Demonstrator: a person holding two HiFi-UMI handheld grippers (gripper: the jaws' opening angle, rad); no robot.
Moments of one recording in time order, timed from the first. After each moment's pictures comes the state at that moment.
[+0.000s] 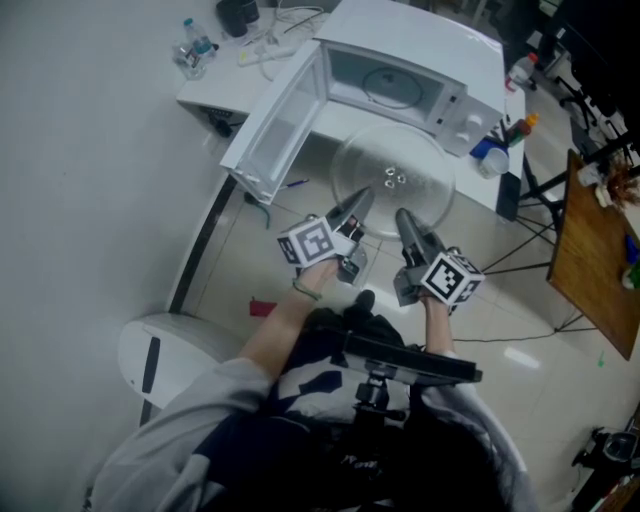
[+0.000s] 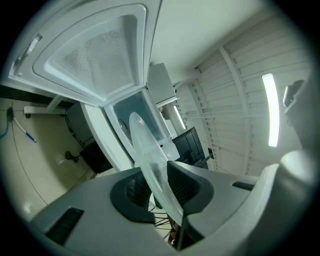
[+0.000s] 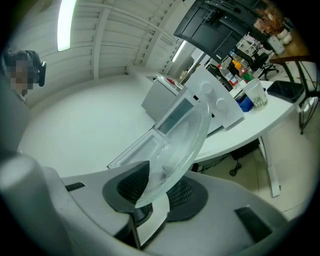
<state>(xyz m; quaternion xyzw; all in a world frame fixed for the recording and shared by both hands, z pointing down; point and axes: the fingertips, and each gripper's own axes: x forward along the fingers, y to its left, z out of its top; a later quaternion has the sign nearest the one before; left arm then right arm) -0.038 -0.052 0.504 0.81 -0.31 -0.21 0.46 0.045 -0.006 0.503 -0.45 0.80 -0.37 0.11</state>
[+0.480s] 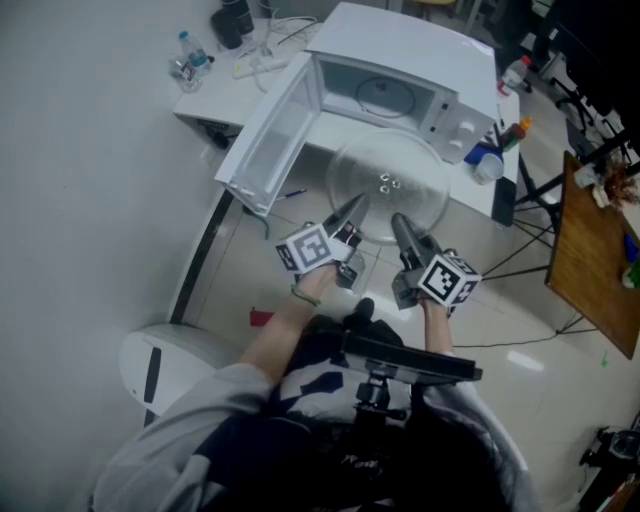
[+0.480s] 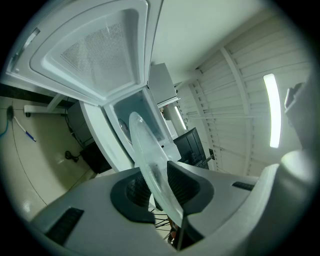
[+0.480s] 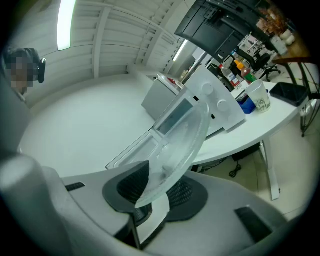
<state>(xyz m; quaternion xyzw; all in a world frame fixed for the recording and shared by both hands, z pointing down) -0.034 -0.060 0.505 0.80 -0.32 -0.21 0.46 0.047 -0.015 0.506 -0.43 0.81 -0.37 0.12</state>
